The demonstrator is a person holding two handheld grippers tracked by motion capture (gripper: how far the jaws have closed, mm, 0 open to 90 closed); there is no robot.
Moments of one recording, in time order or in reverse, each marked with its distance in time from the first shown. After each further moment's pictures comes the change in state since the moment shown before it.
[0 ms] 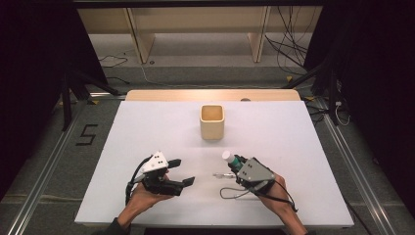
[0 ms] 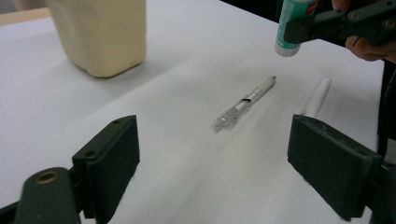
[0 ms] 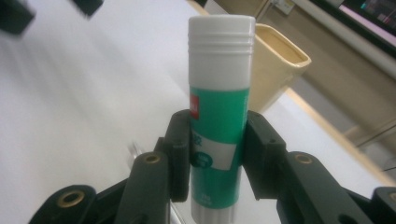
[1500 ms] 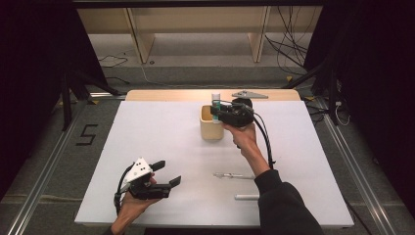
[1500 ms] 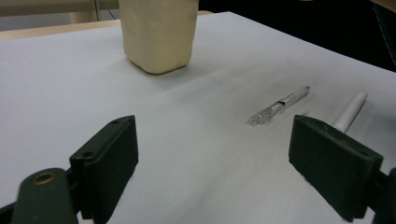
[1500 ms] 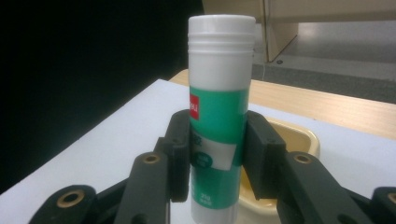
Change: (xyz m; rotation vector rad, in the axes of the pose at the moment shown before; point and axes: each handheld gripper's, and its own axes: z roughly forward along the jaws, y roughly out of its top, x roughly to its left) left arm 0.008 -0.024 -0.024 -0.080 0.114 -0.038; right arm -0.104 0.077 0.115 -0.082 0.158 0.628
